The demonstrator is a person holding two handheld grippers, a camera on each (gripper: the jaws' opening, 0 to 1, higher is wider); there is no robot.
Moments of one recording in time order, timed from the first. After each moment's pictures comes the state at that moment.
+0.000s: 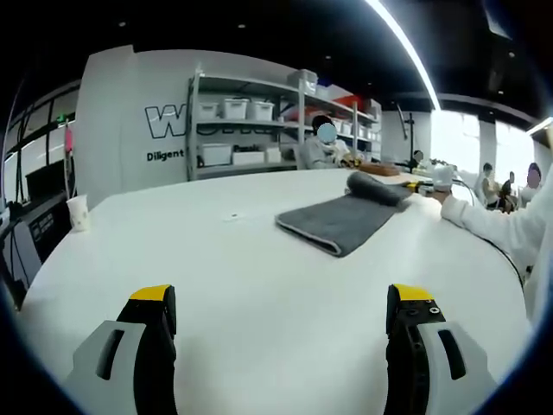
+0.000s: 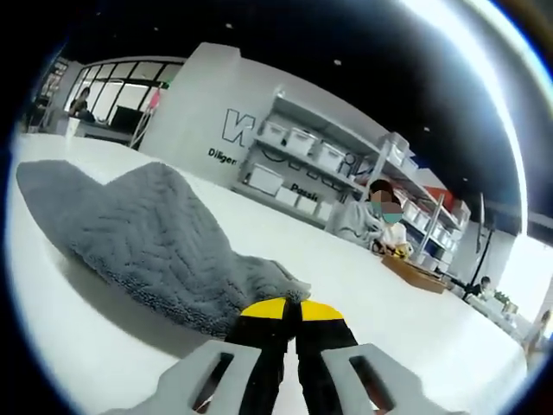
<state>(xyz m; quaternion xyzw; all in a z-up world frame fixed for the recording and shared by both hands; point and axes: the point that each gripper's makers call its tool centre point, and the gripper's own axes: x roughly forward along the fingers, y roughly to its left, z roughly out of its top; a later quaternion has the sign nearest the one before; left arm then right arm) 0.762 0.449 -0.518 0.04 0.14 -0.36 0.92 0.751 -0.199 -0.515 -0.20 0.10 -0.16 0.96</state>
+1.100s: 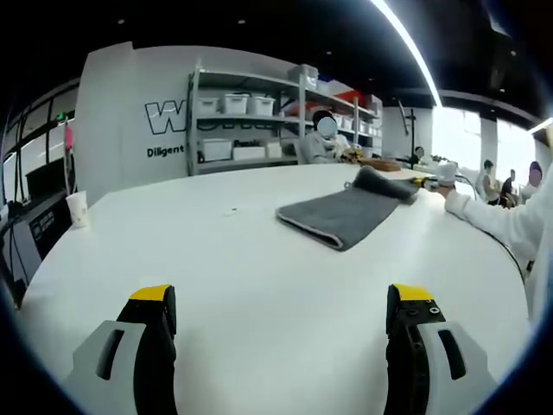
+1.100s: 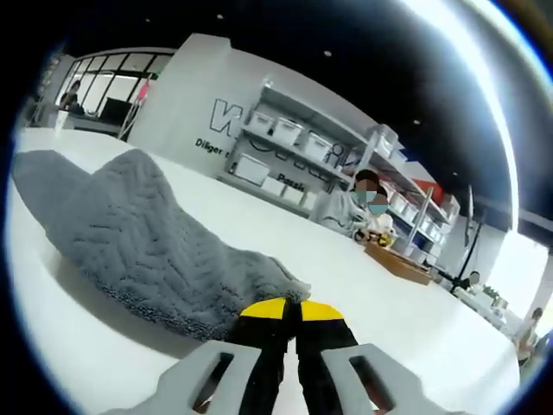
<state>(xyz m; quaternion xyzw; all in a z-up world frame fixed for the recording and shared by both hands) 0.763 0.449 -0.525 0.05 0.15 -0.36 0.92 0.732 -0.249 -0.519 -0.20 0.11 -0.19 0.95</state>
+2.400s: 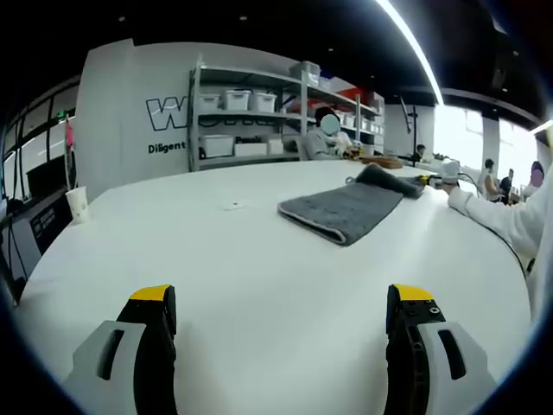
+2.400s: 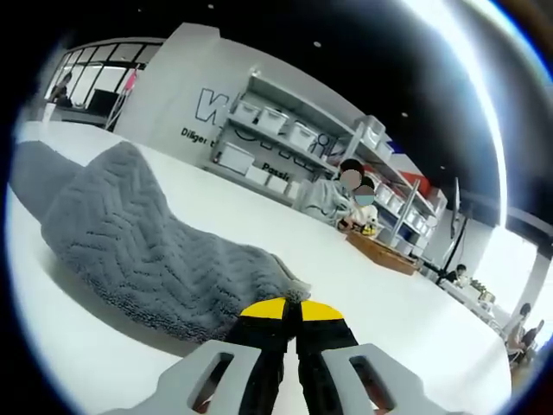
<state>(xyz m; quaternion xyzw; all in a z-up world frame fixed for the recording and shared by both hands) 0.767 0.449 -0.533 0.05 0.16 -0.35 0.92 0.715 -0.291 -0.524 -0.20 0.13 -0.23 0.94</state>
